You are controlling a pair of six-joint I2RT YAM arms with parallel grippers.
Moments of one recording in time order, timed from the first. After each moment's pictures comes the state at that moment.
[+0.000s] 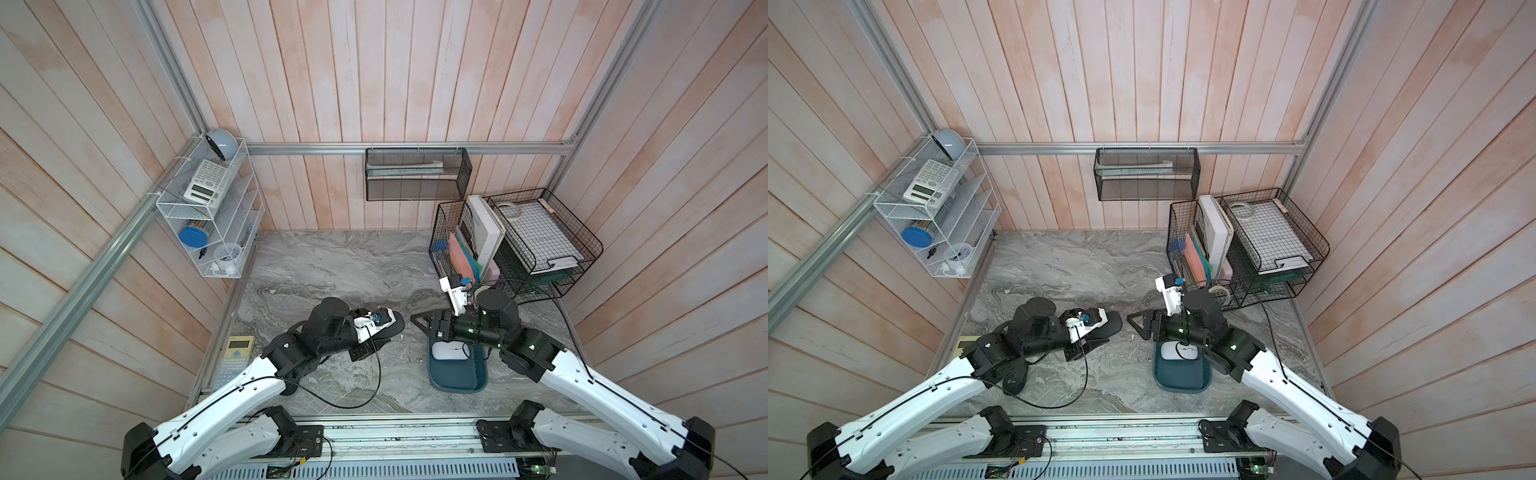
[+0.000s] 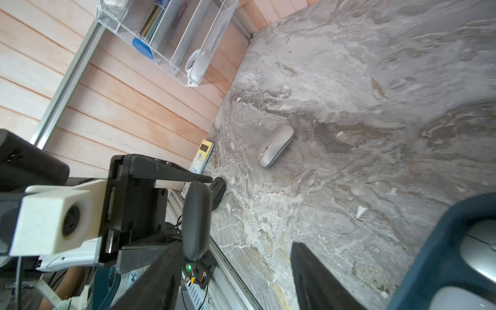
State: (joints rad) left arm -0.77 0.96 0.81 -0.40 0.25 0.45; right arm 0.80 0.98 0.82 -0.23 -0.31 0.73
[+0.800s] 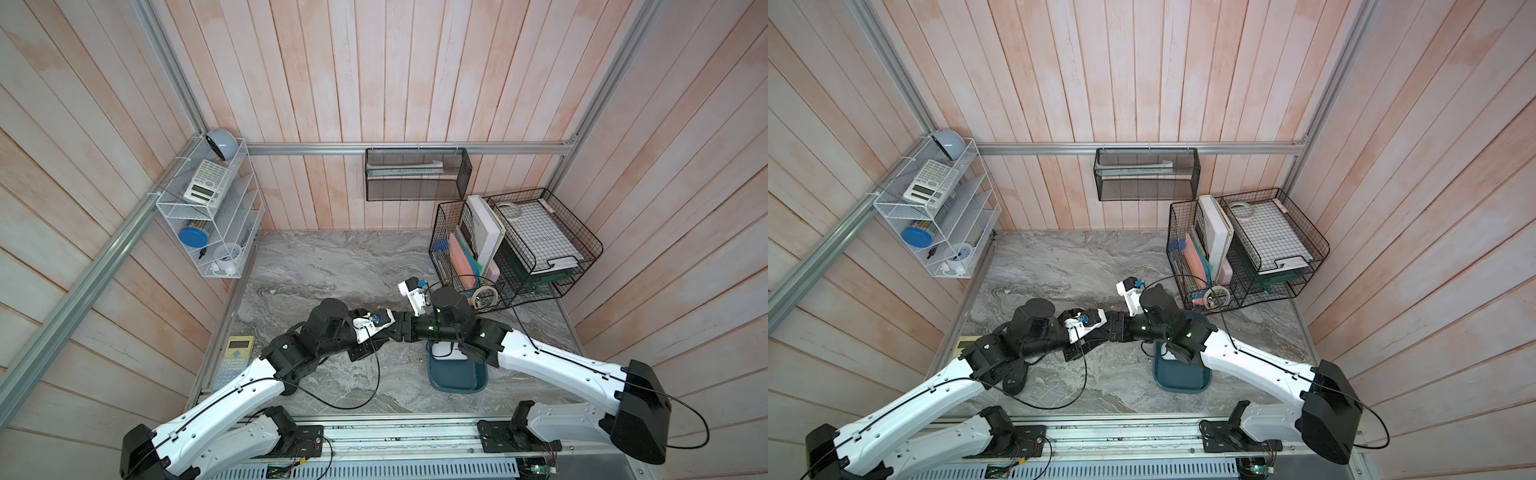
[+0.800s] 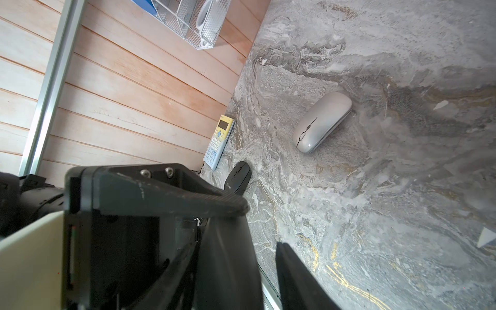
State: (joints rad) left arm -0.77 0.95 0.80 -0.40 0.23 0.45; right arm 0.95 1.27 0.89 -0.04 -0.34 0.85
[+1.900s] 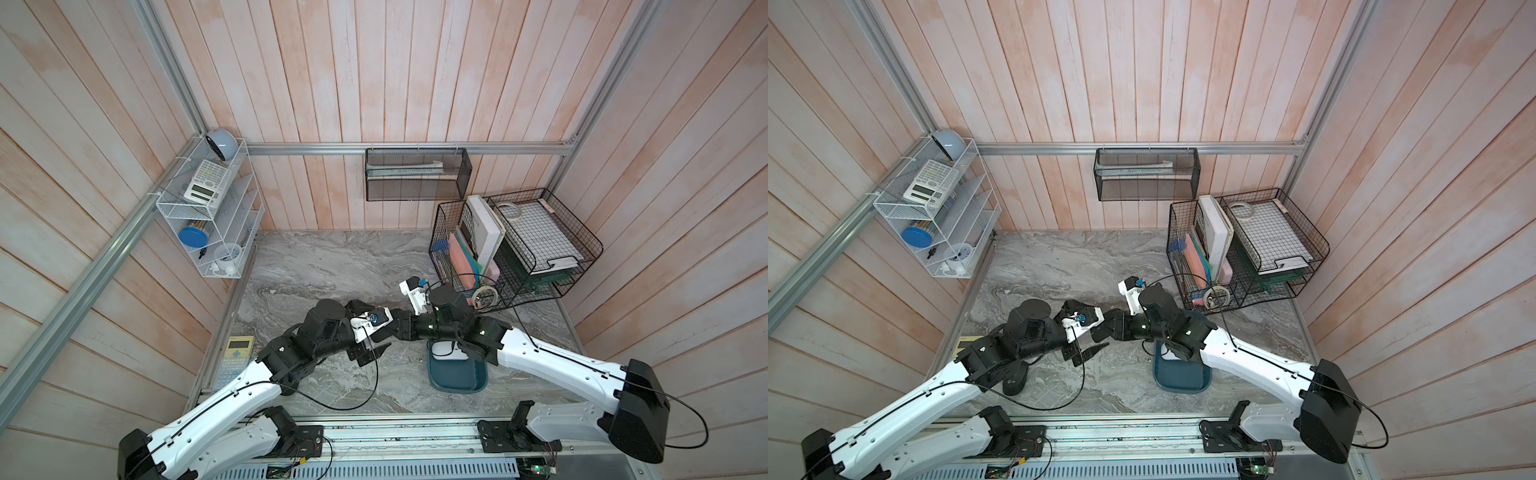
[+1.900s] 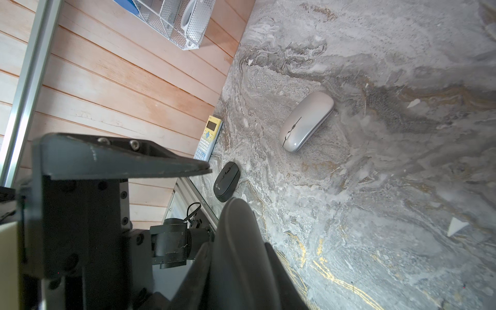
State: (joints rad) left arm -0.78 0.92 0.79 -0.38 0.20 0.45; right arm 0.92 1.26 0.91 -0.11 -0.31 0.83
